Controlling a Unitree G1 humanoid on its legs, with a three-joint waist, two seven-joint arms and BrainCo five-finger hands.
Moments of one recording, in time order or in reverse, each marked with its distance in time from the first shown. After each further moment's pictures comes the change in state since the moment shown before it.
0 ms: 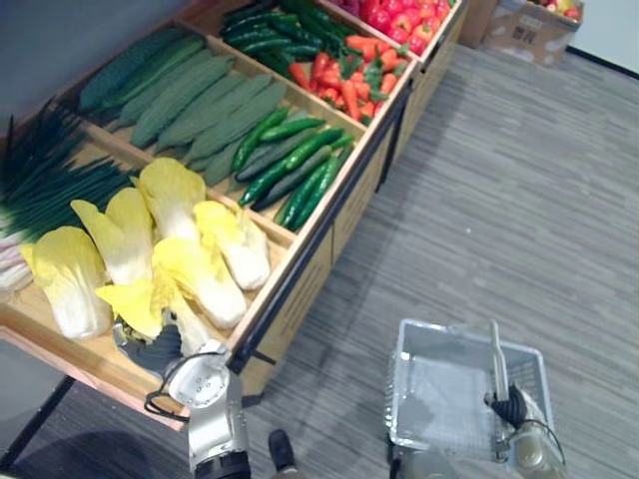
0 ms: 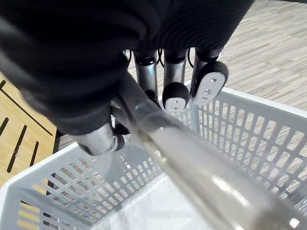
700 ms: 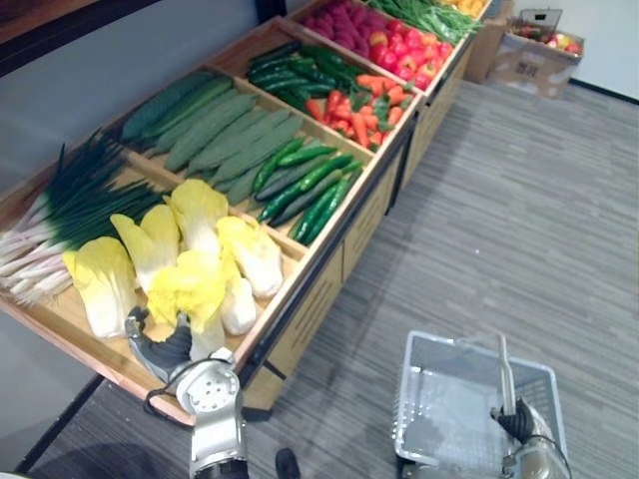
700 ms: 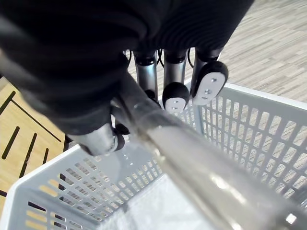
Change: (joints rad) left arm 0.032 0.055 -0.020 0.071 0.247 0.050 -0.029; right arm 0.050 0.010 -0.034 0.000 -0.021 -0.009 0.000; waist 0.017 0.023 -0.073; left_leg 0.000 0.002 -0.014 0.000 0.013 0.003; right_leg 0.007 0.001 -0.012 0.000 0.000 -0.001
